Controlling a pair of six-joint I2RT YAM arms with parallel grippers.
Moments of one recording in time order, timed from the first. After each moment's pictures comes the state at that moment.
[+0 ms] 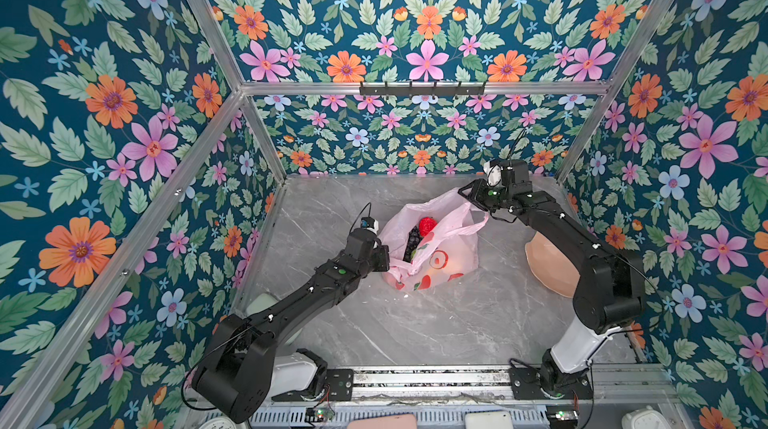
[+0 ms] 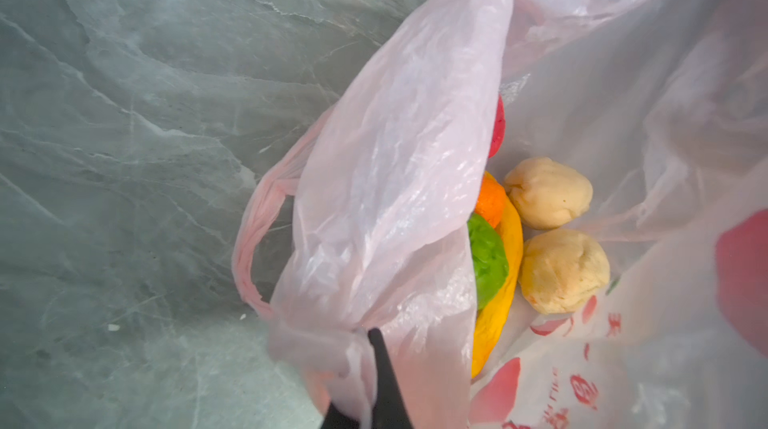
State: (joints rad) left arm -0.57 1.27 0.70 -0.09 -0.02 -0.46; right arm 0.23 1.70 1.44 -0.36 -0.41 0.66
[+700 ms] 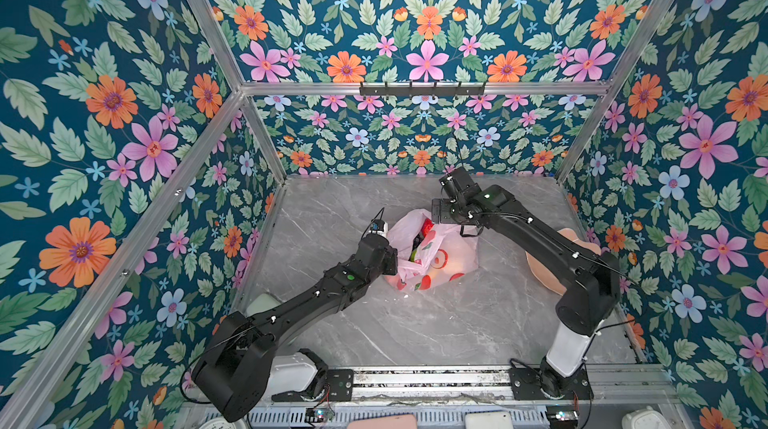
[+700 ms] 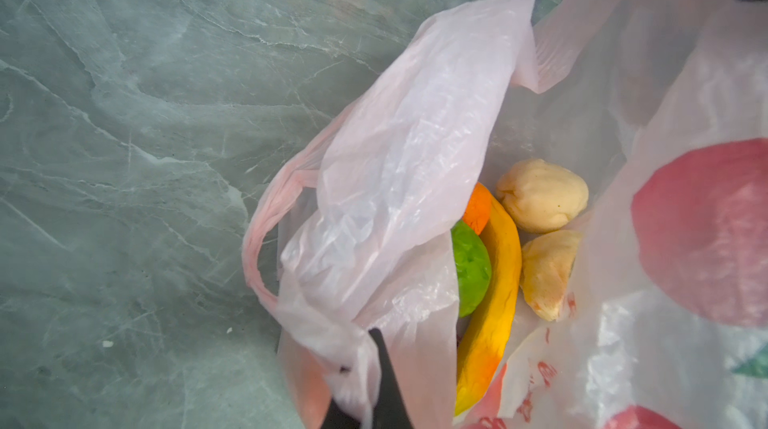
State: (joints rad) left arm -0.69 1.27 0.70 -0.06 -0.18 -0.44; right arm 0.62 1.82 1.75 -0.91 0.25 0.55
